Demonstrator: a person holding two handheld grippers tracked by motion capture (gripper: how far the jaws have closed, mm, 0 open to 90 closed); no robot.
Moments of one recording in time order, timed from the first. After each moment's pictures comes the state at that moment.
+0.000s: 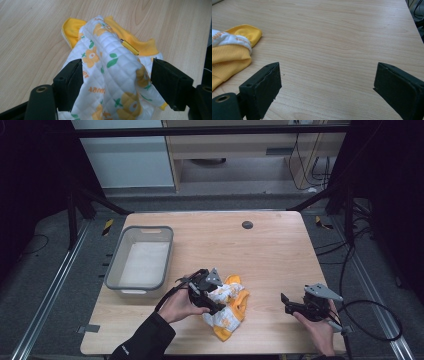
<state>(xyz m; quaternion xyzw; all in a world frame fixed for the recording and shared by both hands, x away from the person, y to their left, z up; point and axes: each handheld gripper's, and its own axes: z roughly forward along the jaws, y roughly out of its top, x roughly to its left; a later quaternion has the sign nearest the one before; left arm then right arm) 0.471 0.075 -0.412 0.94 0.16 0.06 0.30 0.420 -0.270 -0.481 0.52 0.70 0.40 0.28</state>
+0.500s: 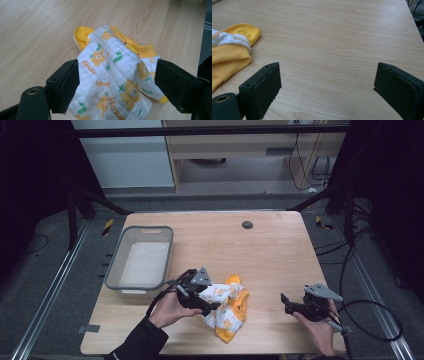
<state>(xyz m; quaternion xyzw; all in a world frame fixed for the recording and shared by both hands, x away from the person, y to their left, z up) 0.458 0.102 -0.401 0.91 0.18 0.08 0.35 0.421 -0.270 -0.481 0.52 0.70 0.40 0.28</state>
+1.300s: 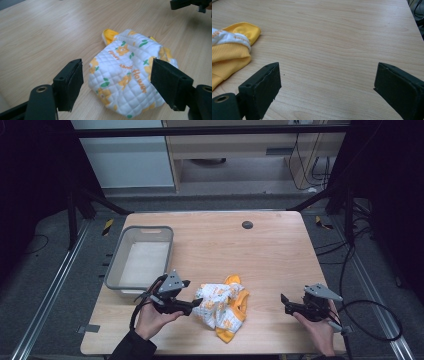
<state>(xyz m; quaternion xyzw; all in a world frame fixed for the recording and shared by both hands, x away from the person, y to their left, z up) 0.441 0.161 -0.416 0.85 0.27 0.14 0.43 0.420 -0.270 -0.482 0.52 0.70 0.40 0.28</state>
